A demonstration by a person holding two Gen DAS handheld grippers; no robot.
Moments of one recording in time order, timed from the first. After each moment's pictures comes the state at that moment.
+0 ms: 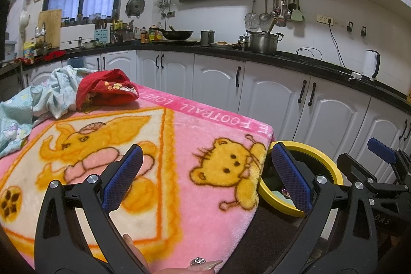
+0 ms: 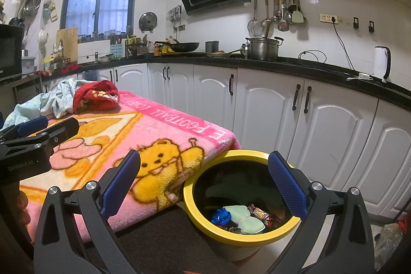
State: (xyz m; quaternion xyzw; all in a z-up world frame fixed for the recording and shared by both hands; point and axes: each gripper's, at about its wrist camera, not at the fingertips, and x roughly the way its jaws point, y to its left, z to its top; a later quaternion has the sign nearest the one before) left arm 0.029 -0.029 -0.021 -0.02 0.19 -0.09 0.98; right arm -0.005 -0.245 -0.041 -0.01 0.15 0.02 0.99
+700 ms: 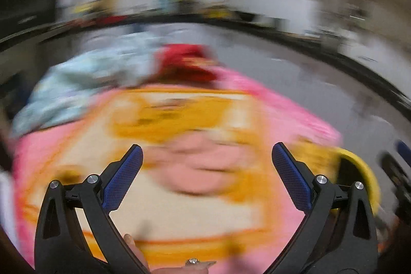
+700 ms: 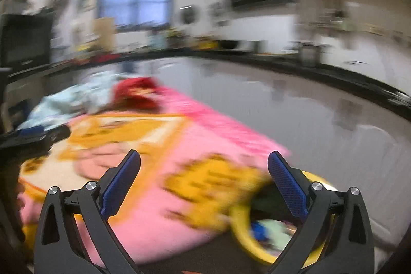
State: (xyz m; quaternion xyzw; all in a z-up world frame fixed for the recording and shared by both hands) left arm 0.044 0.132 -0.009 -0.09 0.27 0.13 0.95; right arm 0.025 -0.159 -0.026 -0.06 0.18 0.17 0.97
